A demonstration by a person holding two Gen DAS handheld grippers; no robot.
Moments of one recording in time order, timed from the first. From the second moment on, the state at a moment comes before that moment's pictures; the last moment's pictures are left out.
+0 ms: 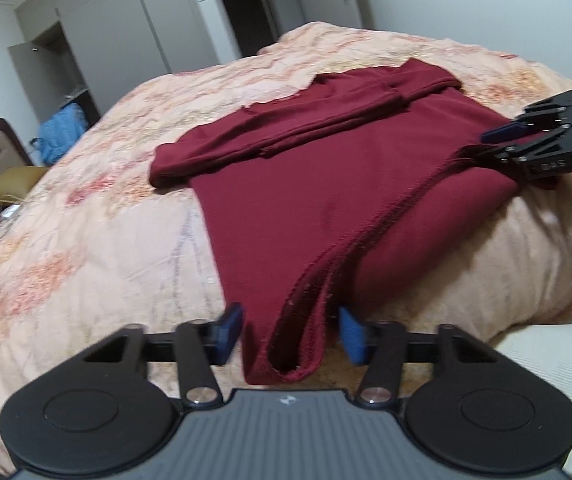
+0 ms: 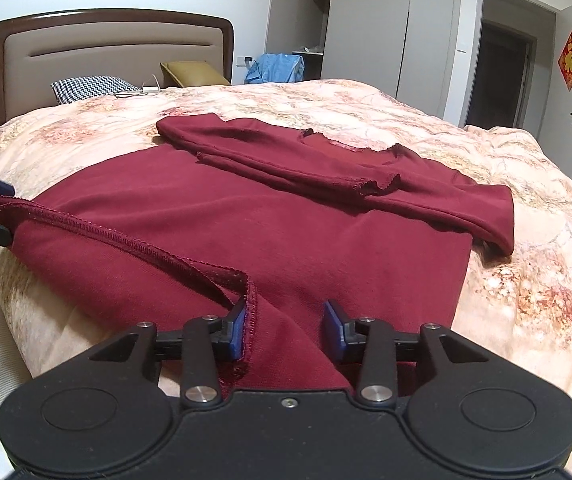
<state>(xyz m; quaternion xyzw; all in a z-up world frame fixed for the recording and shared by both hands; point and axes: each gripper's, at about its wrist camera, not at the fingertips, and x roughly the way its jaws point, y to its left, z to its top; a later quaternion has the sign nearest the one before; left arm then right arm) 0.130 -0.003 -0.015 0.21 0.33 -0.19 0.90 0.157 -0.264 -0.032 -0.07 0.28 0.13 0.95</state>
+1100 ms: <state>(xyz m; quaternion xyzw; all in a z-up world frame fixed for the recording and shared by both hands) 0.135 0.004 0.034 0.15 0.26 -0.16 0.94 0.065 -0.230 -0.020 -0.30 0.18 0.05 0.93</state>
